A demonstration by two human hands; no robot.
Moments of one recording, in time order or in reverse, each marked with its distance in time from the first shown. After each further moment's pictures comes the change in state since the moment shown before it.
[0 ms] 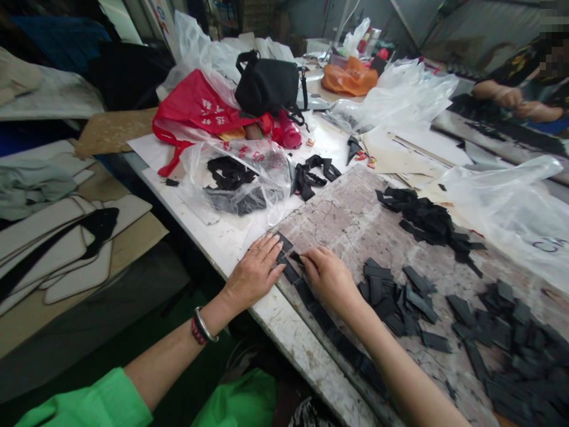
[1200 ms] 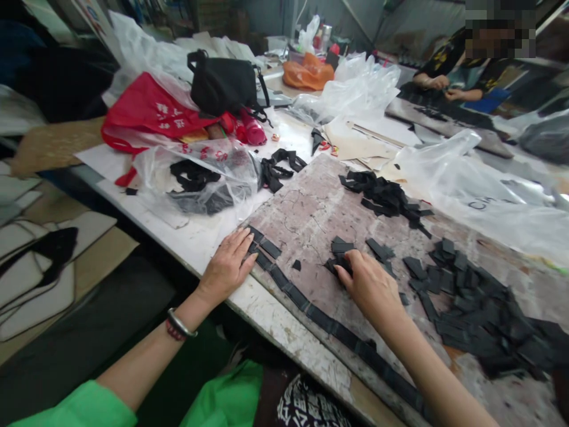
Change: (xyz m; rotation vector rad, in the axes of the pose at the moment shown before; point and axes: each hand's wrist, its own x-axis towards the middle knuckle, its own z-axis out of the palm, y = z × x) left_hand -0.002 -0.005 0.004 -0.026 0.033 0.032; right_hand -0.088 0.063 -0.043 -0.428 0.035 0.385
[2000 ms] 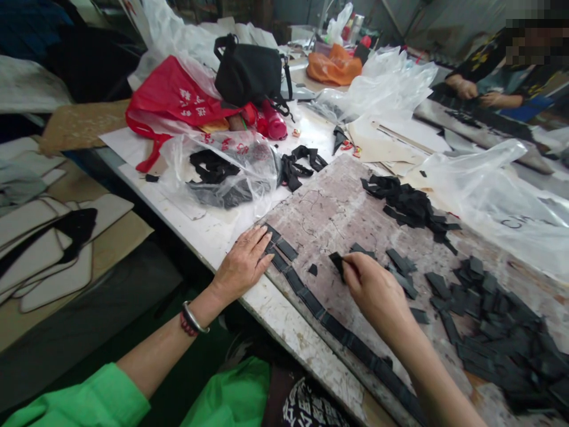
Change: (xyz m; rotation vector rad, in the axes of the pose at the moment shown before) left_hand 0.000 0.001 -0.002 -0.009 -0.009 -0.004; right_hand 0.011 -0.031 -0.008 0.302 0.046 -0.080
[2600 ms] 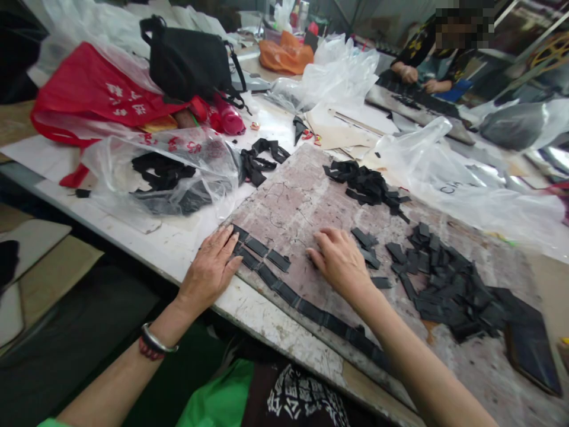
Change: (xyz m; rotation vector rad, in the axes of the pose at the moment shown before) left_hand -0.002 -0.005 -0.001 -0.054 -0.024 0.052; right_hand 0.008 0.012 0.007 -0.250 0.030 -0.133
